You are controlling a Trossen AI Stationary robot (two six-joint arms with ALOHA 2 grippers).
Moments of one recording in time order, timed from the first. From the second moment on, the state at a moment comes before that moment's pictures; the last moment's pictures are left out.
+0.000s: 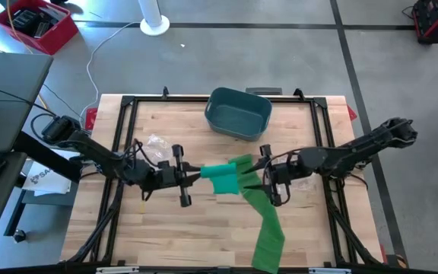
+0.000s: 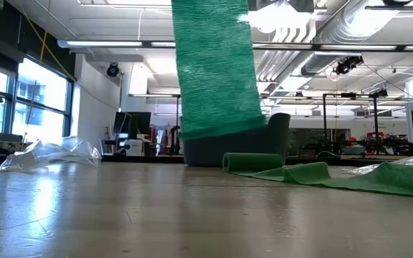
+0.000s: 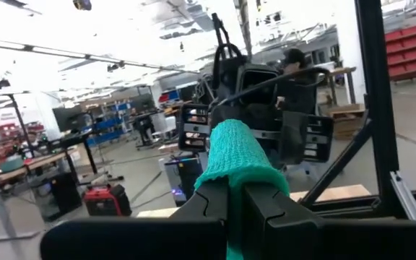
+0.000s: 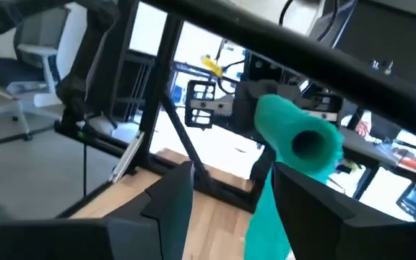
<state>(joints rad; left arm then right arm) -0.46 1.34 0.74 0.87 -0.60 0.37 0.32 1.20 0.74 0.52 0.09 -0.33</state>
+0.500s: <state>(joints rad) -0.44 1.34 0.74 0.86 -0.56 0.34 0.32 1.22 0.74 0.57 0.16 -0.34</state>
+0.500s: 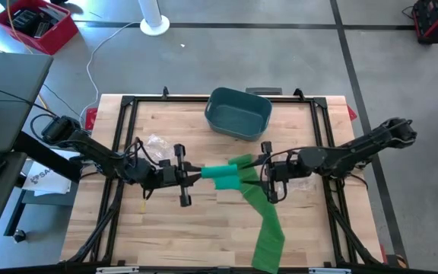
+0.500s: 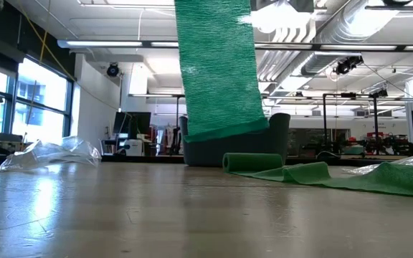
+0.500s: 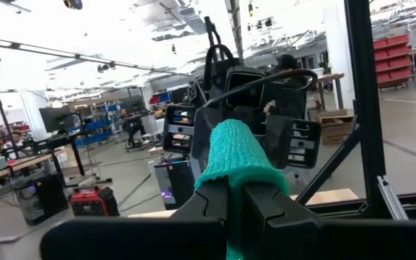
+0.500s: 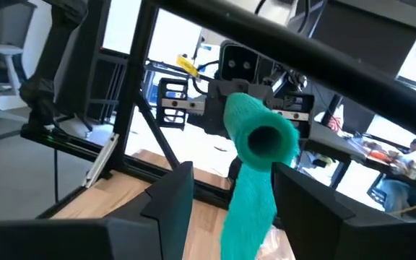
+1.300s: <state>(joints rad) -0.43 1.34 0.74 0.83 -0.53 0.32 0.33 1.30 0.74 0.70 0.14 -0.35</state>
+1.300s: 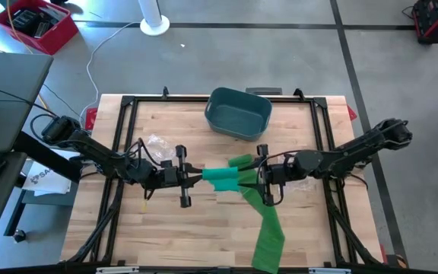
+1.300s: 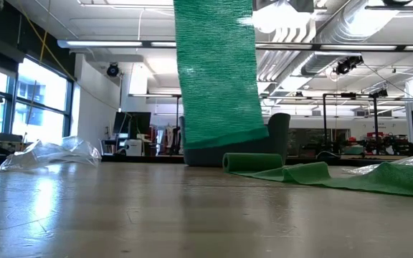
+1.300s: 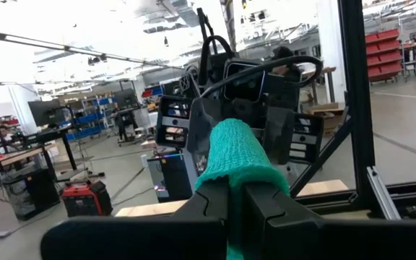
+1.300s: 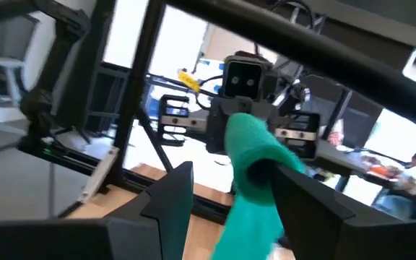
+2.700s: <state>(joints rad) -0.39 1.34 0.74 0.75 -0.46 0.21 0.26 1.30 0.74 0.63 0.08 -0.24</state>
